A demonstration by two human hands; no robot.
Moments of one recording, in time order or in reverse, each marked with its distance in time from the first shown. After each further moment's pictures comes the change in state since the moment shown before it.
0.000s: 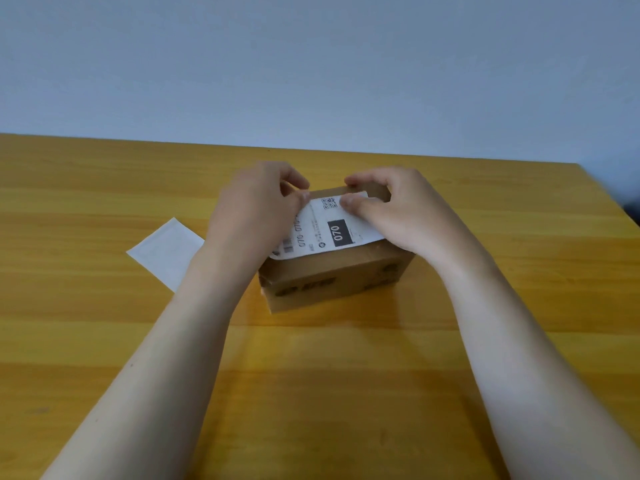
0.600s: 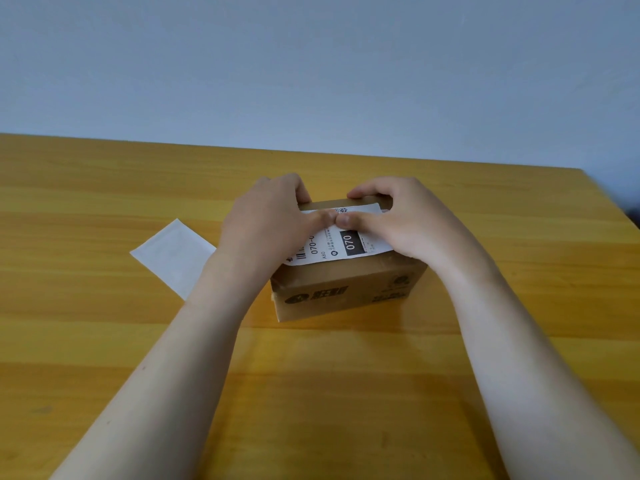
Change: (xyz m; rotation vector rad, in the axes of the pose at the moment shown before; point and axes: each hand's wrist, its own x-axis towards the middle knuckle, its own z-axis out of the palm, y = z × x) left_hand 0.000 -0.002 0.010 0.121 -0.058 -0.014; right_hand 0.003 0.005 0.000 -0.036 -0.066 0.053
